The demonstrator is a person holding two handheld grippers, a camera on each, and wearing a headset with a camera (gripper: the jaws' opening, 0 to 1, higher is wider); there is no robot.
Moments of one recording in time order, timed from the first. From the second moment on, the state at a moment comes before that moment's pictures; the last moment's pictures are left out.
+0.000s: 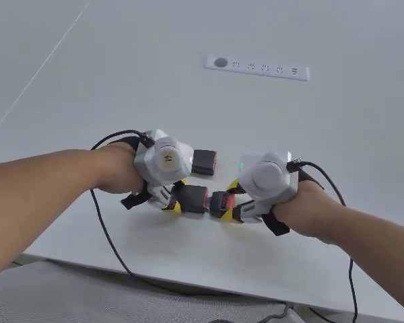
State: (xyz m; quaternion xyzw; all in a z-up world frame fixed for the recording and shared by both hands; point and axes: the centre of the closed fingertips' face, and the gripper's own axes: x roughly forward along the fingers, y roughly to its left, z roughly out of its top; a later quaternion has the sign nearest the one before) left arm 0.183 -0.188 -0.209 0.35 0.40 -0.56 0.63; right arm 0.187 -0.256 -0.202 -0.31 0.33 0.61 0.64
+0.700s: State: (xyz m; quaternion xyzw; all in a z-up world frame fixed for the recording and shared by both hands) left arm 0.198 -0.197 -0.162 0.36 0.36 -0.56 0.66; right arm 0.188 -0.266 -0.172 -0.31 0.31 0.61 0.66
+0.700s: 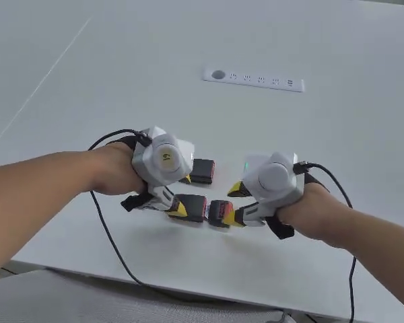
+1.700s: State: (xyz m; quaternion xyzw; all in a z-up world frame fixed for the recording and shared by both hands) left arm 0.272 -0.196 -0.179 0.37 0.35 -0.54 0.67; right arm 0.256 -0.361 -0.171 -0.35 0.33 0.53 0.70
